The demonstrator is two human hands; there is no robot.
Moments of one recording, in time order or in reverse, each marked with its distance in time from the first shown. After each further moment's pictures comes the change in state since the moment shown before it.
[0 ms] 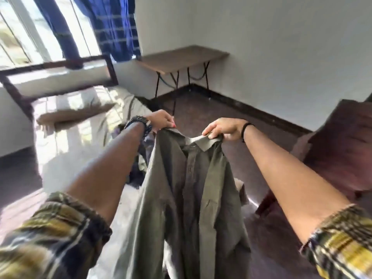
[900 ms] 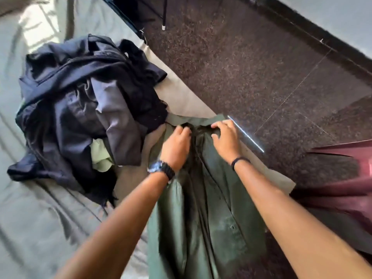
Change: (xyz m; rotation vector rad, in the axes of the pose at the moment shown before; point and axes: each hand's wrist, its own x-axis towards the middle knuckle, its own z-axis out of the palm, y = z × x) left_hand 0.305 -0.274 0.308 0.053 0.243 0.020; right_hand 0.432 0.263 0.073 -0.391 0.519 0.083
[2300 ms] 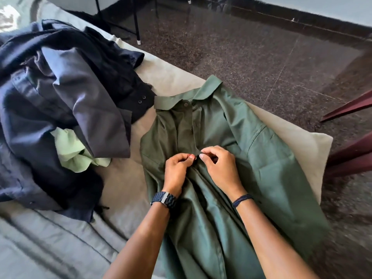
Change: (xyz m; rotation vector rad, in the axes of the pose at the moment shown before) left_hand -0.091 -0.061 0.114 -1.088 -0.119 -0.524; right_hand -0.105 0.058 0.153 0.427 0.334 -0.071
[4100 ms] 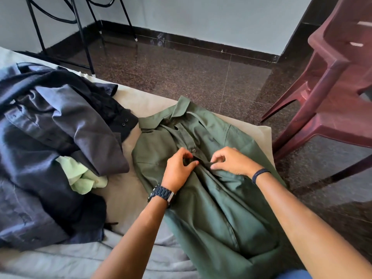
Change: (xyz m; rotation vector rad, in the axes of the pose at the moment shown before) left_hand -0.018 0.037 -0.012 0.644 -0.360 0.538; right_hand -0.022 -0.046 -0.086 -0.358 -0.402 0.313
